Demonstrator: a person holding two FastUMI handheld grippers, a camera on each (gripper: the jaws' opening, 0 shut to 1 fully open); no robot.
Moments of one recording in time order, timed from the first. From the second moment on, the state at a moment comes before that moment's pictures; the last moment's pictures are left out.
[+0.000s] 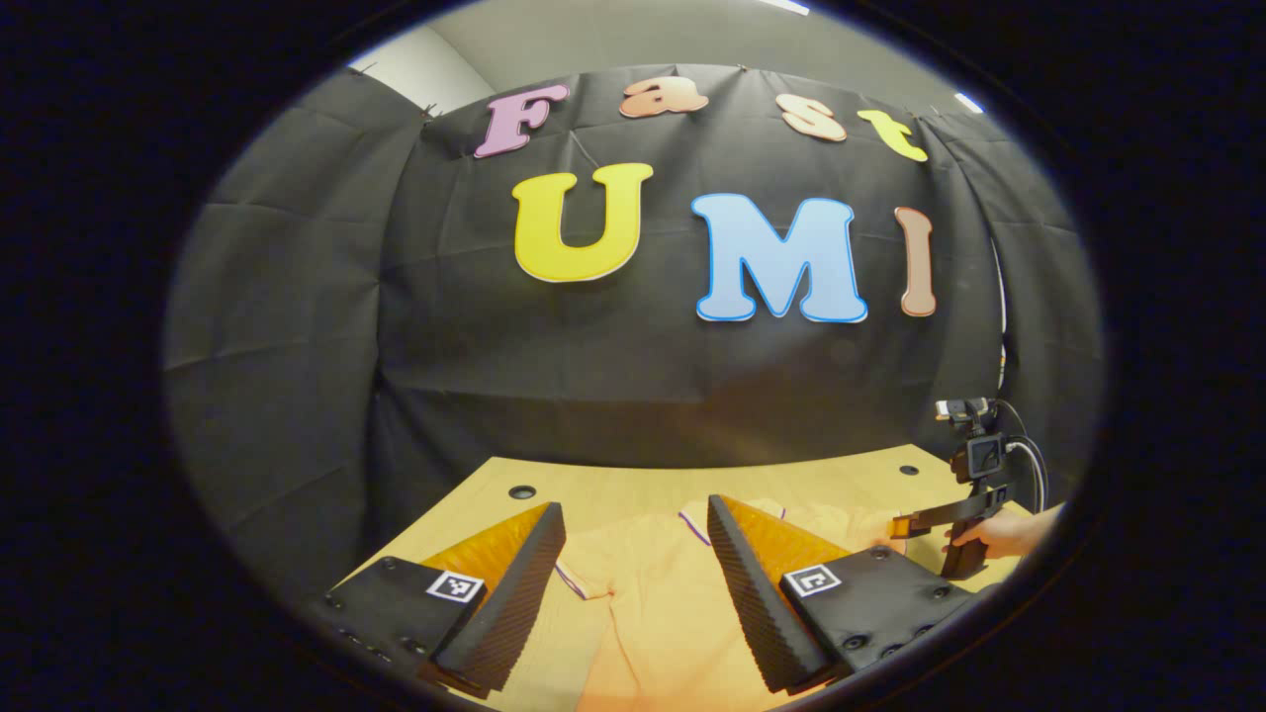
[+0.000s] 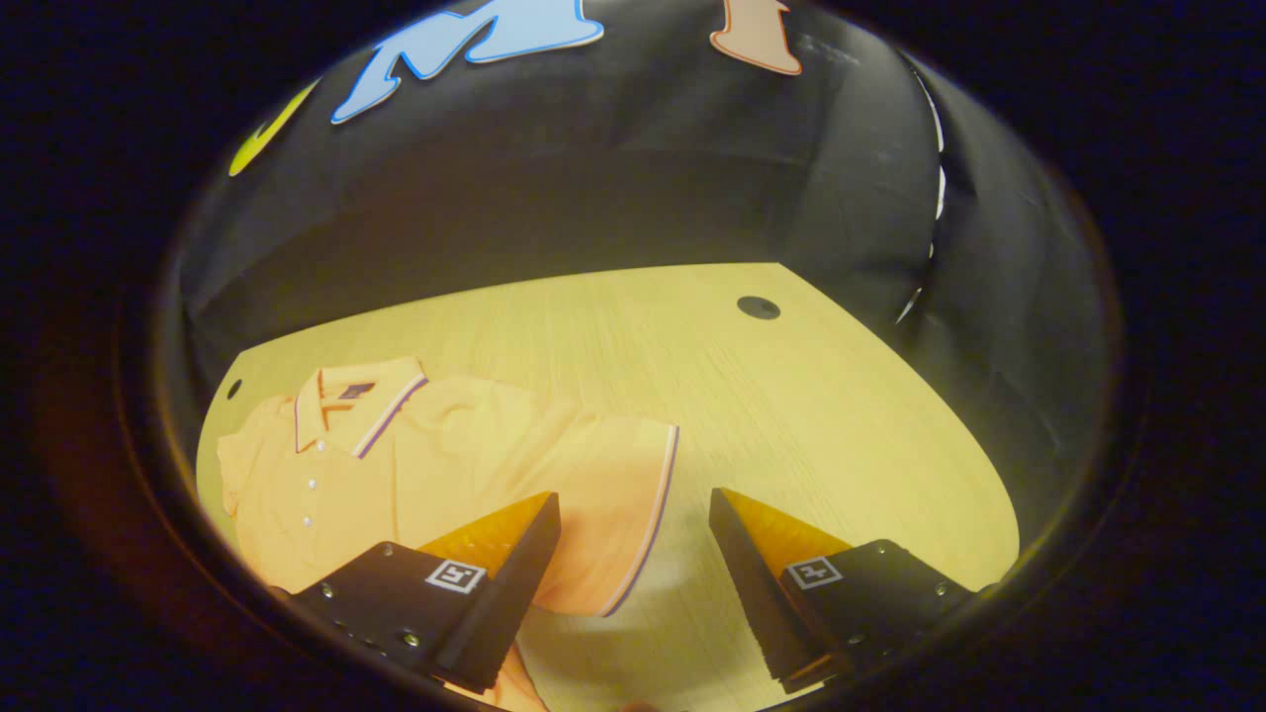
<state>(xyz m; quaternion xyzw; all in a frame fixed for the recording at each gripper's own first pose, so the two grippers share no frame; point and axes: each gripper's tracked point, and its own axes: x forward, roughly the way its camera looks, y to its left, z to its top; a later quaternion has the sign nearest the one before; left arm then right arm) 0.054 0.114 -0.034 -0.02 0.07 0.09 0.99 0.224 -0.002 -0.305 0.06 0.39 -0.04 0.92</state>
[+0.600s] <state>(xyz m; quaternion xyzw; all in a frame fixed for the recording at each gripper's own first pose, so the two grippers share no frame) 0.072 0.115 -0.043 -0.02 0.07 0.08 0.99 0.230 0.007 -0.323 0.09 0.42 -0.04 0.90</state>
